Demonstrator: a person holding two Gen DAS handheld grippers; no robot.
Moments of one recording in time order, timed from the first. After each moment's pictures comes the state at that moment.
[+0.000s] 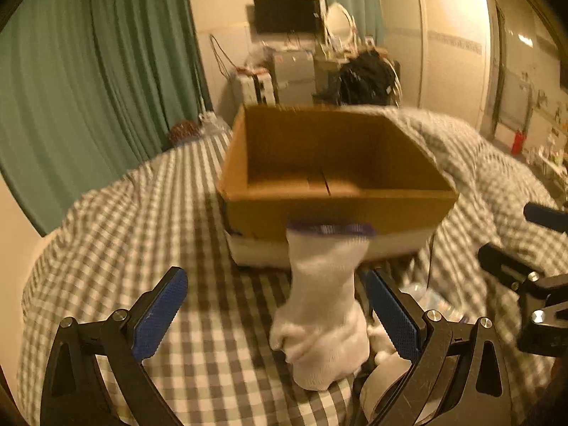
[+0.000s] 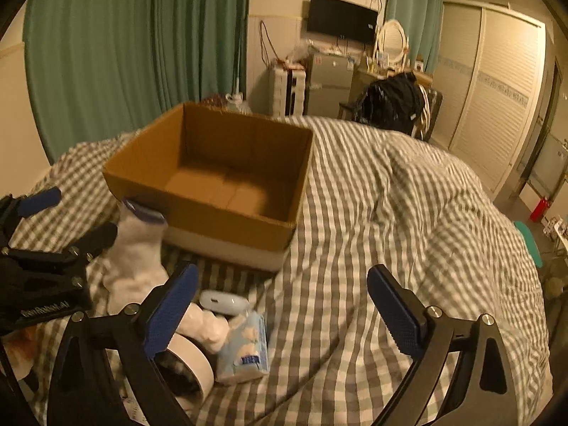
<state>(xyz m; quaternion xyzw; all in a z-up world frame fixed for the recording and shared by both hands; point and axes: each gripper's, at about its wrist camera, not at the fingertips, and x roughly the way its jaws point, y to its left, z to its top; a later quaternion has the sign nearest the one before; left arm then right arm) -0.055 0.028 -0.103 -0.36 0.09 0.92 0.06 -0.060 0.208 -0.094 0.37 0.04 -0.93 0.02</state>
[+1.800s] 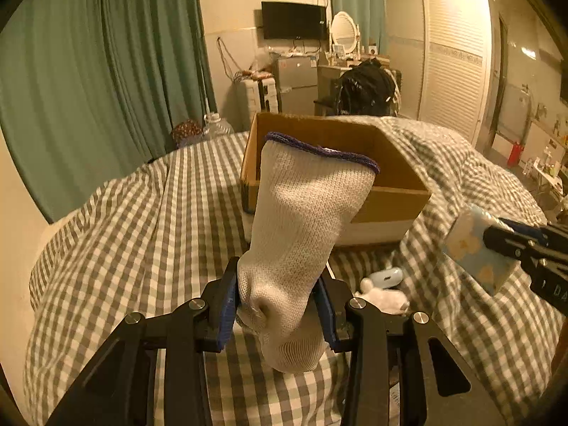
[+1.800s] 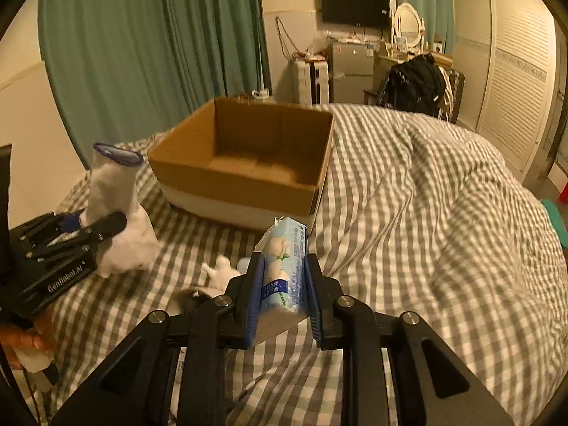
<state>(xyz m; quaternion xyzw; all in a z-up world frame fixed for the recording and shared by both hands) -0.016 0.016 -0.068 -0.35 0.07 0.93 0.06 -0.021 0.220 -0.089 0.37 -0.01 -0.92 0.08</state>
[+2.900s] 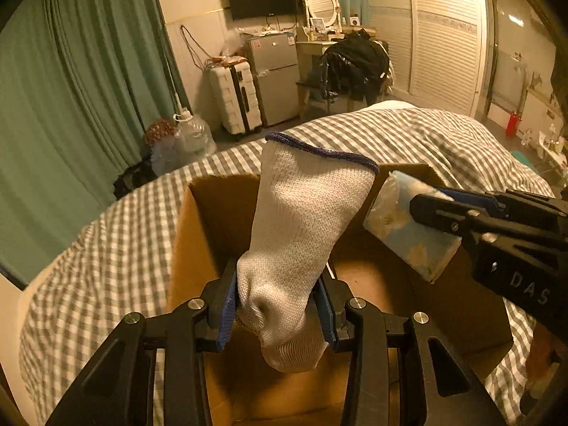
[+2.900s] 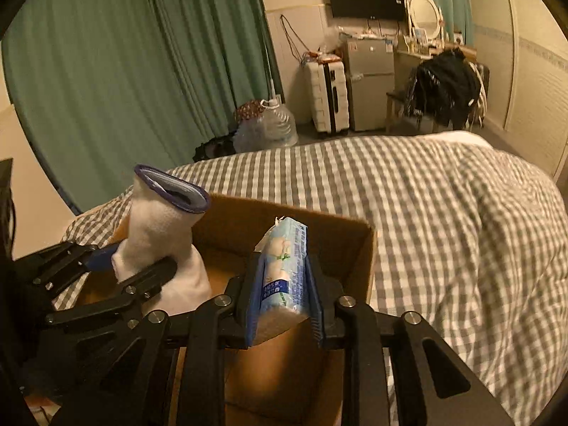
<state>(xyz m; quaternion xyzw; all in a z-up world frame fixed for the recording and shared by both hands) -0.230 0.071 -0.086 -0.39 0.11 0.91 0.09 -0.270 0.226 -0.113 0.38 -0.06 -0.92 0.12</state>
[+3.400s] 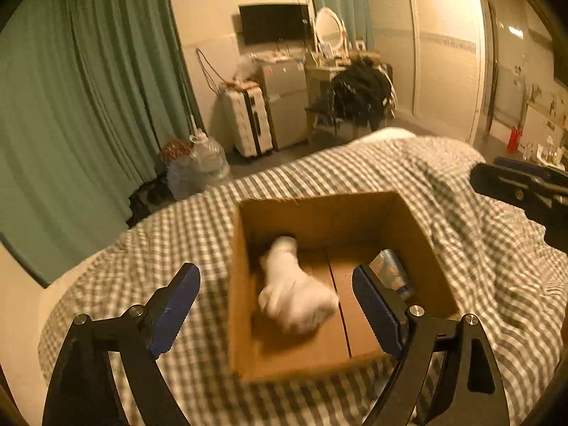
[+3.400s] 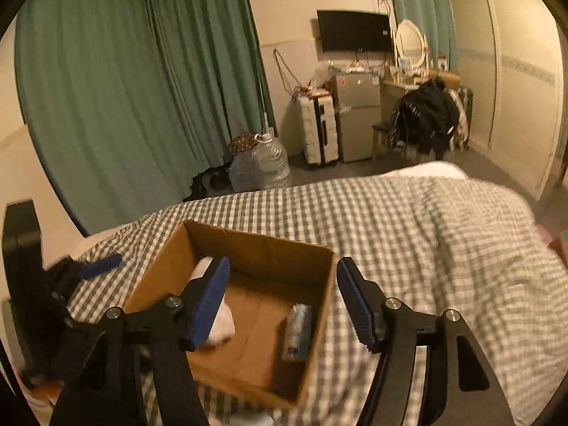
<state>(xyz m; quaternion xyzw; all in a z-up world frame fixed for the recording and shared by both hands) -0.142 0.051 -0.013 -0.34 0.11 0.93 0.07 -0.188 0.244 -0.025 0.32 -0.05 -0.94 0.09</state>
